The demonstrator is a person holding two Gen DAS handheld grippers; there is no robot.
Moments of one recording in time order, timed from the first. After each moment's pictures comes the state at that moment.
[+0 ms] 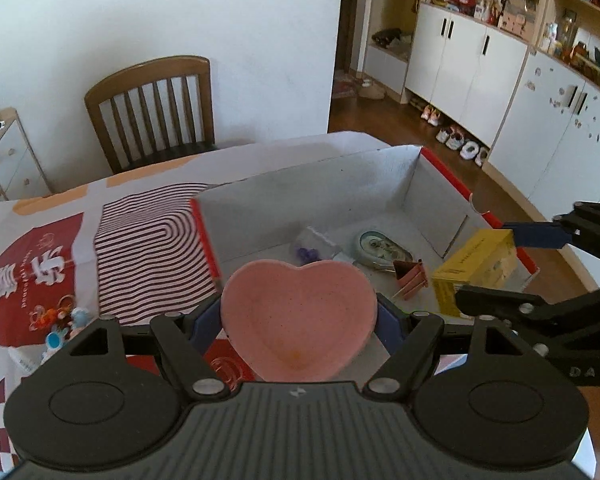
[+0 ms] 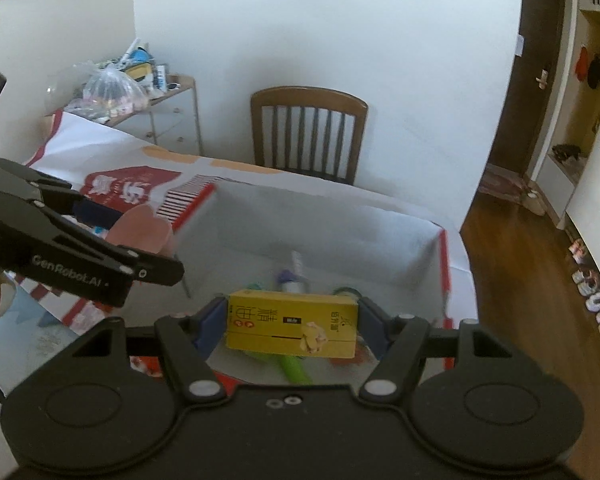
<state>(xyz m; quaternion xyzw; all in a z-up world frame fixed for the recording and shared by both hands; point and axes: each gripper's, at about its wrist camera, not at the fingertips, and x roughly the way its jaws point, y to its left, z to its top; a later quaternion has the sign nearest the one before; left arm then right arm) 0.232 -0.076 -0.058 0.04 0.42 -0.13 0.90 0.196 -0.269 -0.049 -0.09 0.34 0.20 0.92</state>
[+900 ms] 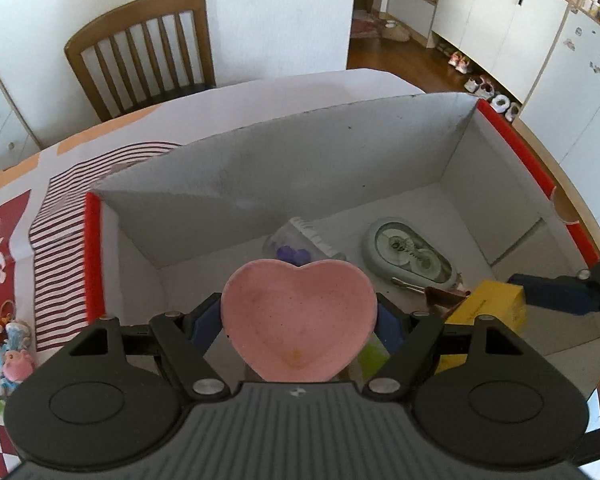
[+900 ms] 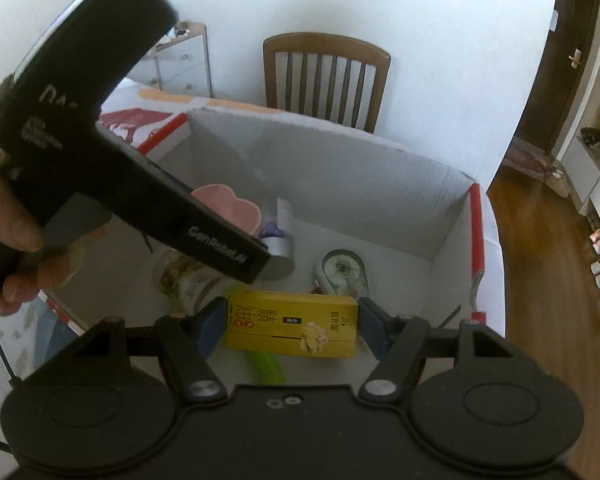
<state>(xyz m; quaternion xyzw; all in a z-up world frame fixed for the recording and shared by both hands) 0.326 -0.131 -0.126 0.06 0.50 -0.09 0.86 0.249 -0.272 -0.103 -0.13 0.40 0.23 0.88</state>
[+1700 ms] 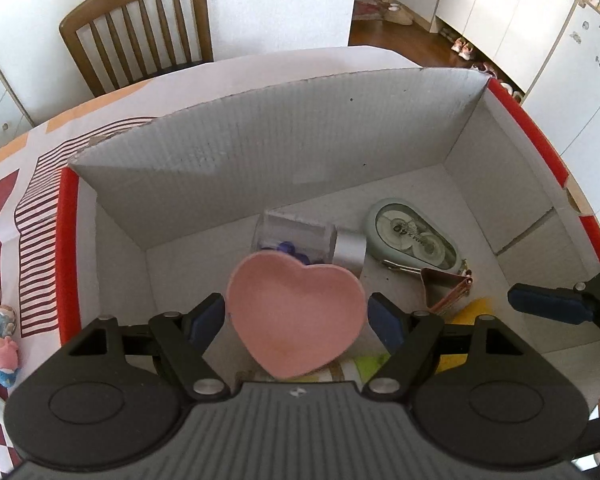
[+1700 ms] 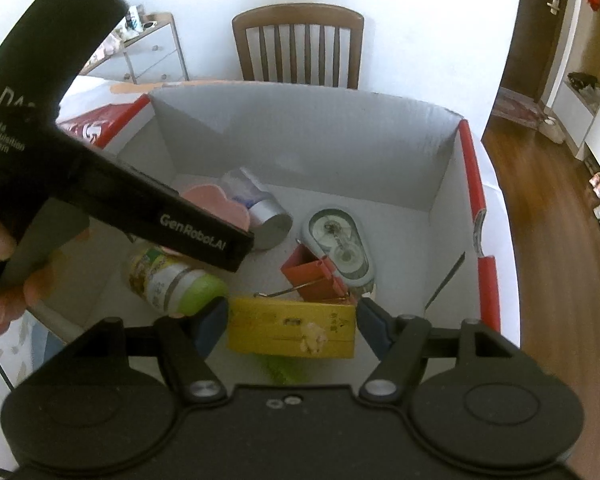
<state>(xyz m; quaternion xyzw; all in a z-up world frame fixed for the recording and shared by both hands) 0.331 -0.132 -0.139 0.05 0.53 -0.09 0.84 0.260 -0.286 -0.119 -0.07 0.44 0.20 0.87</state>
